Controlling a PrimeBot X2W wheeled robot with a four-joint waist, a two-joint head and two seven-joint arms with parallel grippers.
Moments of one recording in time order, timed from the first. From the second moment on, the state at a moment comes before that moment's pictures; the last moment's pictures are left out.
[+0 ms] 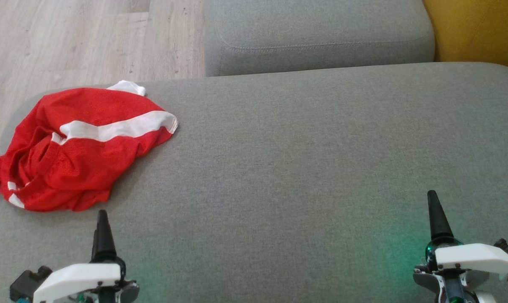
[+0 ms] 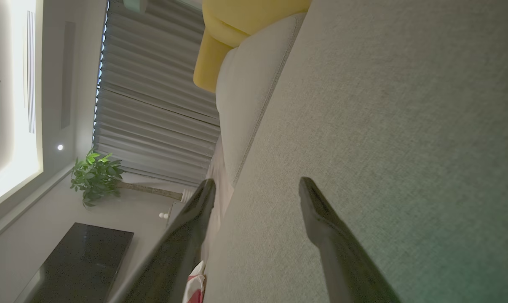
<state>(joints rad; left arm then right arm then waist) 0.01 0.04 0.01 0.26 -1.24 -0.08 0.01 0.00 -0.04 -0.04 0.32 1.22 0.13 0.02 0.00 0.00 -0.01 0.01</state>
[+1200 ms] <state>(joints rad) 0.03 0.04 -0.09 0.17 -0.77 -0.02 -0.09 0.00 -0.04 0.10 0.29 0.75 0.13 -0.09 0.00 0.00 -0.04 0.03</state>
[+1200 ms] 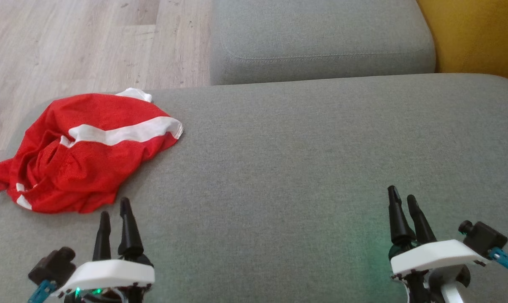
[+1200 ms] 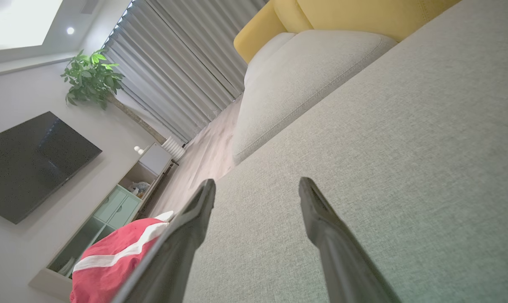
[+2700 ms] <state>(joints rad) 0.07 0.04 -0.18 0.14 -0.24 0.04 -0.22 0.01 -0.04 0.14 0.34 0.23 0.13 -0.21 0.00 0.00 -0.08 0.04</state>
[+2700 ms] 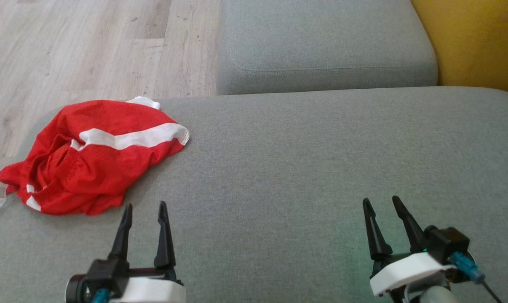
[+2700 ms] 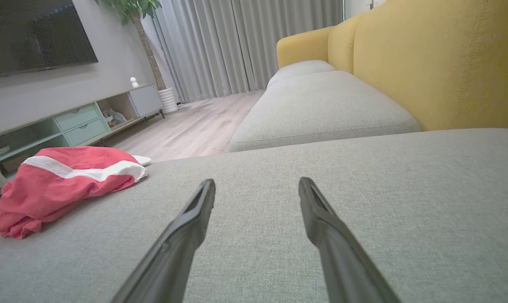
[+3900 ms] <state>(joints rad) 0.06 0.05 -0.20 0.22 -0.14 0.08 -0.25 0.01 -0.04 0.13 0.37 0.10 0.13 -0.25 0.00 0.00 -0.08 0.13</state>
